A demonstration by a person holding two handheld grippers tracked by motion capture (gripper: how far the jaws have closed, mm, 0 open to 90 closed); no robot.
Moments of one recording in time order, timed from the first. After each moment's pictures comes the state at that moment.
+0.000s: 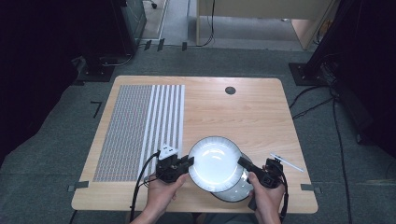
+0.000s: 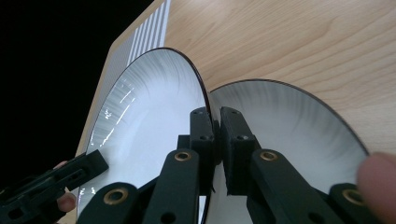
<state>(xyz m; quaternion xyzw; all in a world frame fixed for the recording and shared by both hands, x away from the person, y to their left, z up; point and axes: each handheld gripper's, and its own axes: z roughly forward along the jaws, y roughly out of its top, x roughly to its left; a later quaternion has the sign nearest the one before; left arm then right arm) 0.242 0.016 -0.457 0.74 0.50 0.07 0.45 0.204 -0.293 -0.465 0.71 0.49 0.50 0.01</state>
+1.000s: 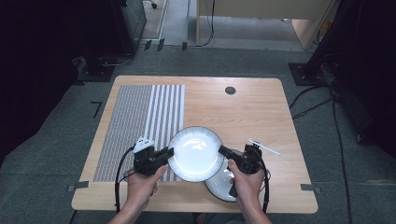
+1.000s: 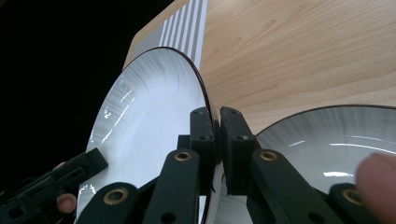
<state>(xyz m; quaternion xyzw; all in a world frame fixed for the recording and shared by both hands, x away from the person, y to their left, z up) 0.254 0.069 -0.435 0.71 0.53 0.10 0.46 0.240 -0.238 -0.442 0.69 0.52 0.51 0.00</state>
